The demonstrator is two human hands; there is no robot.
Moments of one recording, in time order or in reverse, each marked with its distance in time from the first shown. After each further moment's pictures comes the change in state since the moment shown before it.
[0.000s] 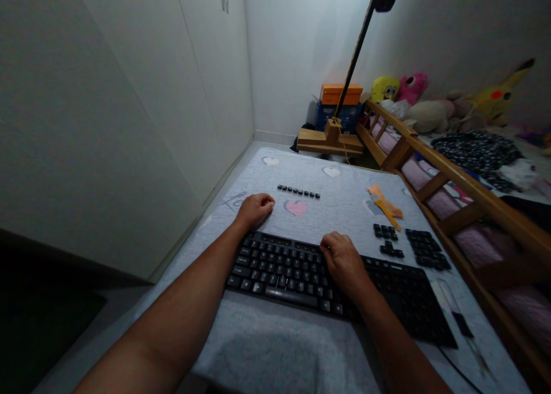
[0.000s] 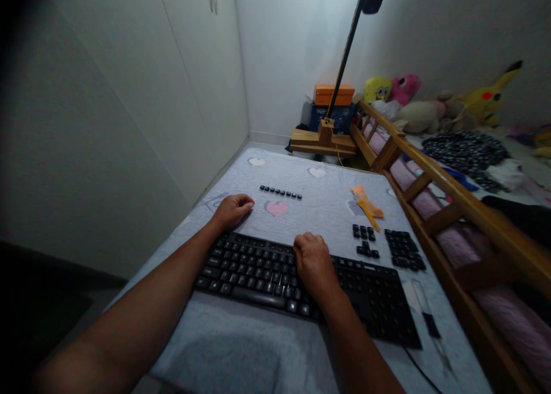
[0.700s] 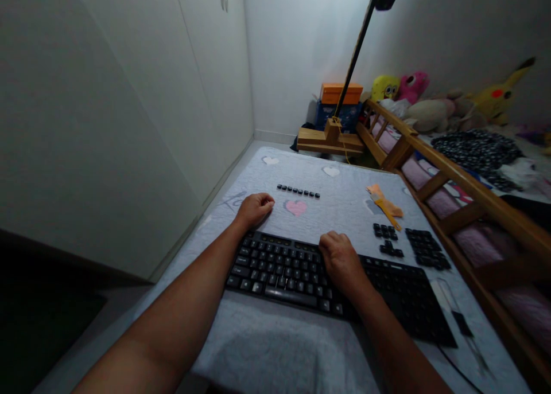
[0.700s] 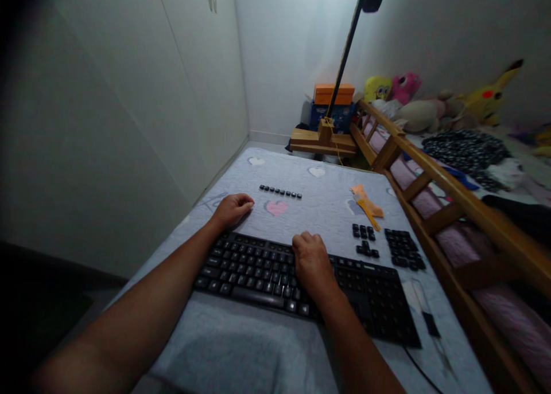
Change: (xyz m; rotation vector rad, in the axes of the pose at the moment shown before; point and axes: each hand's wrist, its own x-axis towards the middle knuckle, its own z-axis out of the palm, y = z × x) left_hand 0.000 0.002 -0.001 0.008 -0.011 -0.011; right_hand 0.002 -0.001 0.003 -0.075 -0.016 -0.031
